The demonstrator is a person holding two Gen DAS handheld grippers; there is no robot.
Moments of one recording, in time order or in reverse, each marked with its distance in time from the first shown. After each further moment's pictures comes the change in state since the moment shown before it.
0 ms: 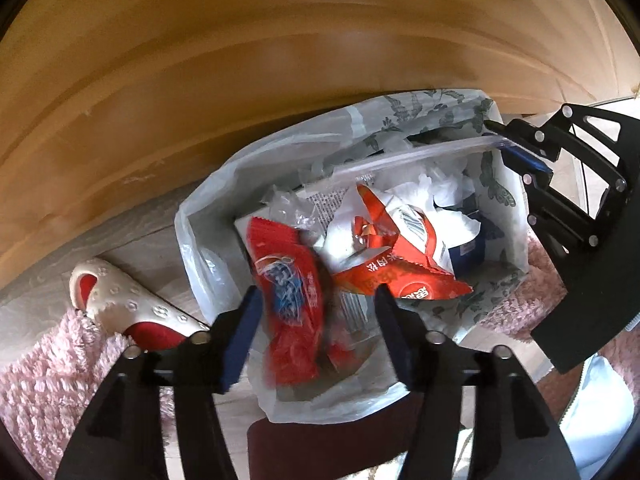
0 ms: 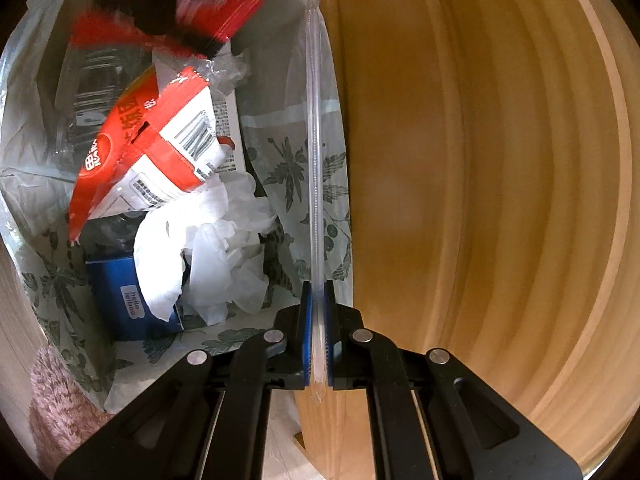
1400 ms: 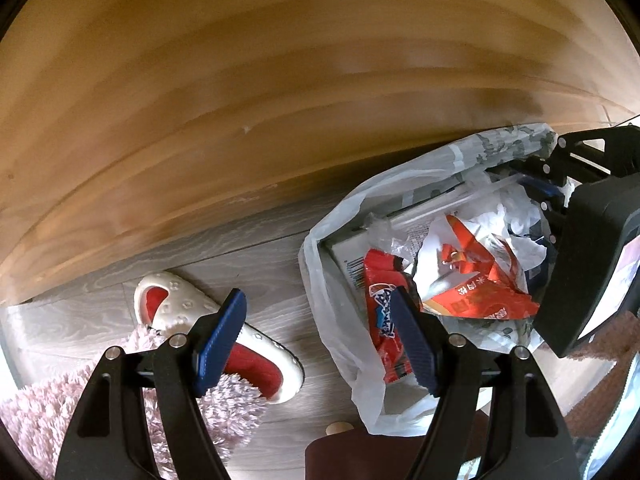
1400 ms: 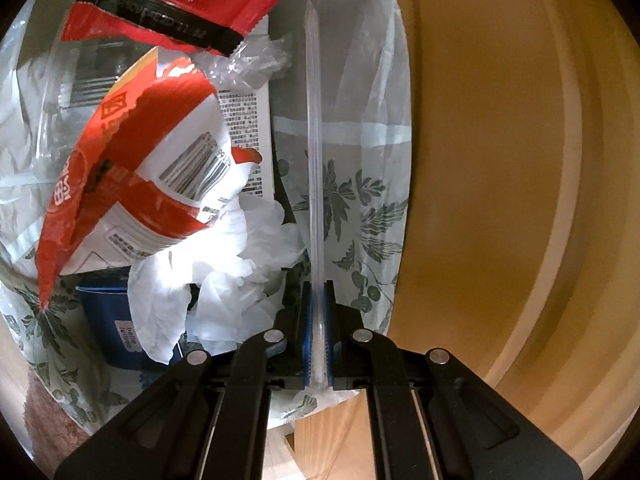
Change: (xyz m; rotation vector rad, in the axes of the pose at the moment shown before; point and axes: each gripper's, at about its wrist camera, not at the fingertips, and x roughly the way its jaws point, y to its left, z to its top) left arm -0.014 0.038 0.001 -0.028 -0.100 0.221; right arm 0.056 0.002 0.065 -0.131 0.040 0.090
